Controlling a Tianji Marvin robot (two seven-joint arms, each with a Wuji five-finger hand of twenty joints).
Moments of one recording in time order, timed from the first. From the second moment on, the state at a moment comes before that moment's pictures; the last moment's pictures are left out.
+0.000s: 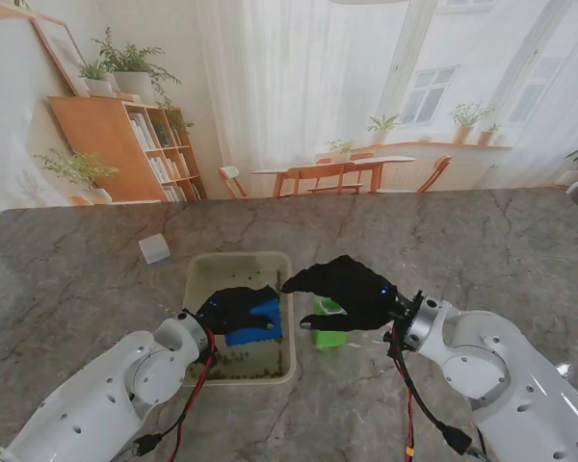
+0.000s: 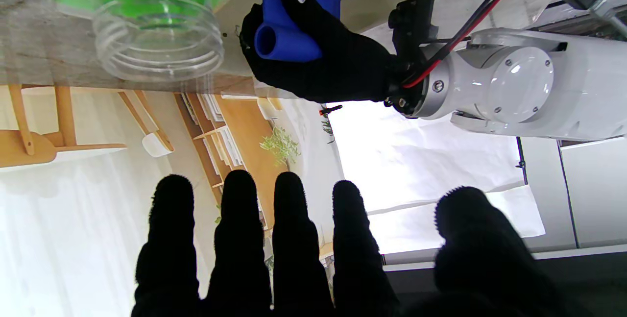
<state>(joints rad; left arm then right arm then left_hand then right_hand) 1.36 -1.08 -0.89 -1.38 0.76 -0.22 0.06 -1.58 -1.04 1.29 -1.73 -0.86 -0.68 0.08 1.17 -0.19 -0.11 -0.12 0.37 0.09 0.92 0.92 0.80 -0.02 0.57 1.04 0.87 -0.12 1.02 0.95 0.70 -0.10 1.32 0.89 0.52 -0.02 0.25 -0.06 0.36 0.06 0.20 0.68 0.57 0.16 0.16 0.46 0.51 0.16 0.20 0.39 0.13 0.31 0.79 0.43</state>
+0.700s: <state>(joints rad) 1.45 -1.06 -0.95 -1.47 0.76 -0.26 -0.01 -1.63 -1.04 1.34 -1.77 -0.88 -0.64 0.06 1.15 -0.19 -0.15 -0.12 0.37 0.11 0.92 0.92 0.80 0.00 0.57 1.04 0.89 -0.12 1.02 0.95 0.72 -0.10 1.33 0.89 0.52 -0.02 0.25 -0.06 0.36 0.06 0.20 0.68 0.57 0.16 0.16 0.46 0.51 0.16 0.20 0.39 0.14 0.31 0.79 0.43</state>
